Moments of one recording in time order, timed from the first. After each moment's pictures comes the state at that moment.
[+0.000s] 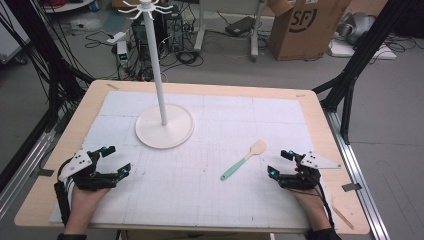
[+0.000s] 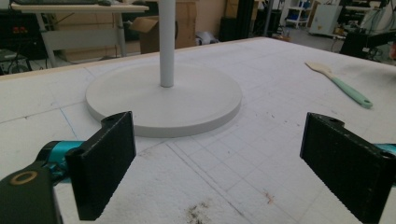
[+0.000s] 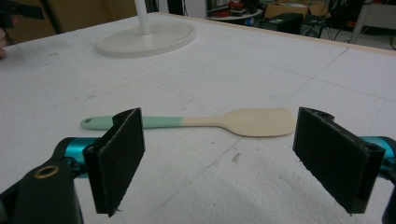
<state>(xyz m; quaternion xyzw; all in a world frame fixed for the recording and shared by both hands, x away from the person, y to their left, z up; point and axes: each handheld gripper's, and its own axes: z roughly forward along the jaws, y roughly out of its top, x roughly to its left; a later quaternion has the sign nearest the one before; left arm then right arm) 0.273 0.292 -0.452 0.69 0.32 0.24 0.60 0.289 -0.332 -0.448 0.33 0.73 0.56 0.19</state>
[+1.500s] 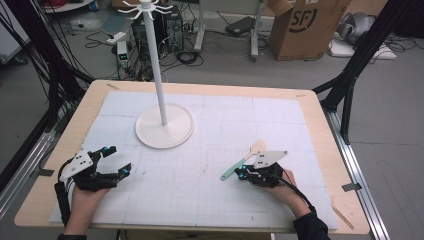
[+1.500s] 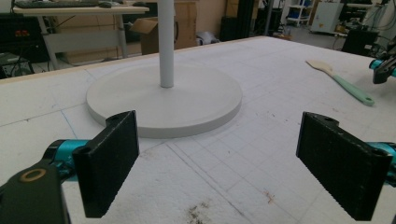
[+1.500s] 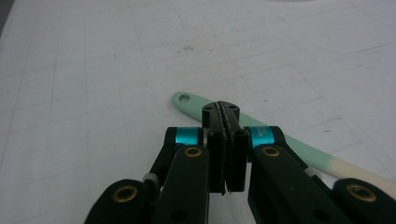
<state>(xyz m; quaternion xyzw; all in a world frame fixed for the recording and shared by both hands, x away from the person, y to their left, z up) 0.273 0.290 -0.451 0.70 0.32 0.25 0.59 0.308 -0.233 -0.444 0.15 0.88 0.45 0.09</state>
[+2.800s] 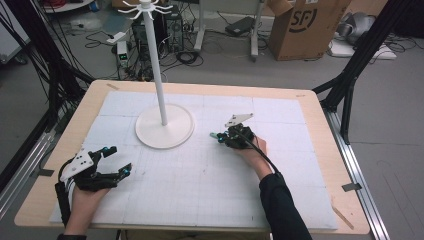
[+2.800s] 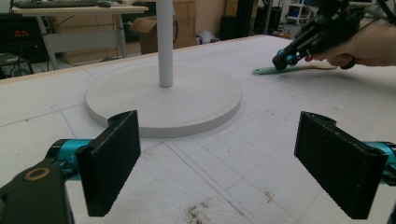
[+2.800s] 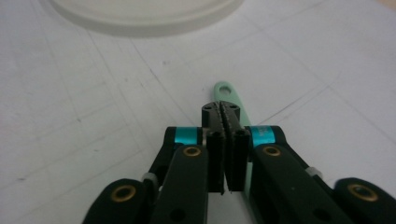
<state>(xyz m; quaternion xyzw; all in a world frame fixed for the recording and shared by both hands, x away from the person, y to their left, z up) 0.273 0.289 -0.451 0.70 0.32 0.25 0.59 0.419 -0.165 -0.437 0.26 0.87 0.40 0.14</state>
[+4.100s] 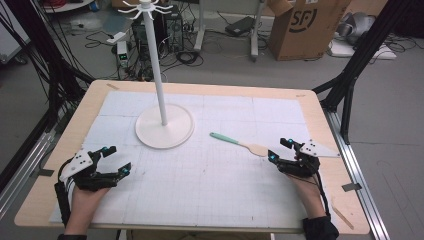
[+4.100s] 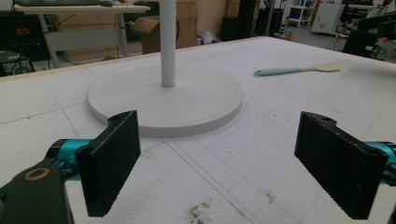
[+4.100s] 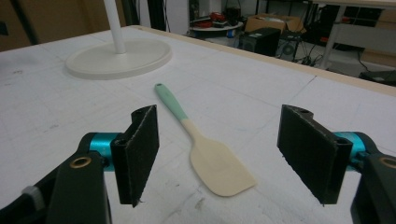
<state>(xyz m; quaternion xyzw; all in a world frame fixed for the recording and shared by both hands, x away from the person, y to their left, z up) 0.273 0.290 -0.452 0.70 0.32 0.24 0.59 0.314 -0.328 -0.429 0.34 0.72 0.55 0.24</state>
